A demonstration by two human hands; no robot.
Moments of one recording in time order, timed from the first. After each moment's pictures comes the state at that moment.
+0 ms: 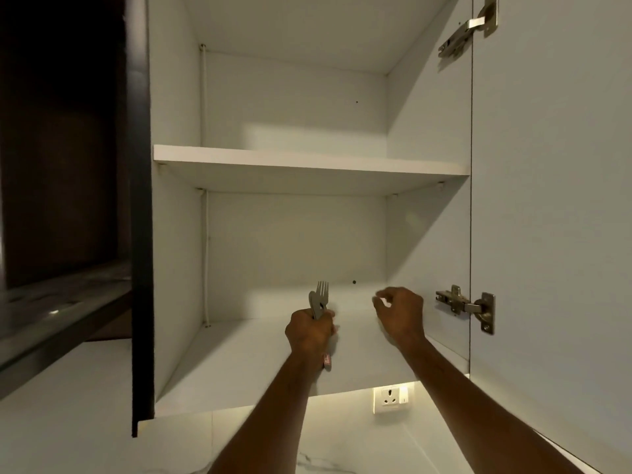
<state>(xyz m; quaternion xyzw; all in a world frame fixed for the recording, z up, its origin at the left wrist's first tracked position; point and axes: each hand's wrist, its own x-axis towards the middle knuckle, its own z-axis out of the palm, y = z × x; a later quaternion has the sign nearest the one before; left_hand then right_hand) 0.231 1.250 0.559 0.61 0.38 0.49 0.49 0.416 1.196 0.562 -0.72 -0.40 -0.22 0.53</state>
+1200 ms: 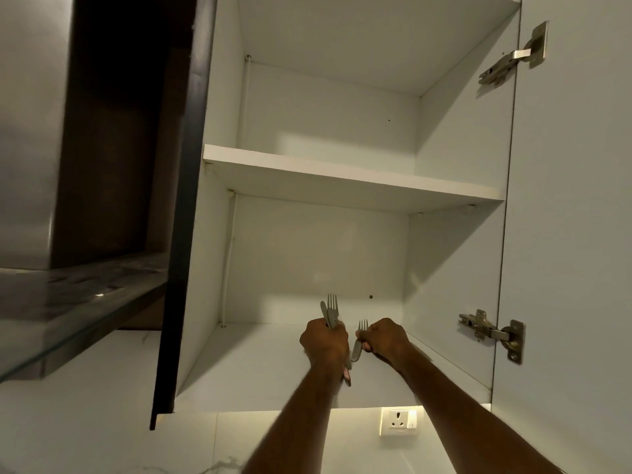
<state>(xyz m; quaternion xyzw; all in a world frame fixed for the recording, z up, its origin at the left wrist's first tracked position) 0.240 1.261 0.557 0.59 0.41 0.53 0.45 0.386 1.240 0.560 -0.82 -0.42 0.02 0.38</state>
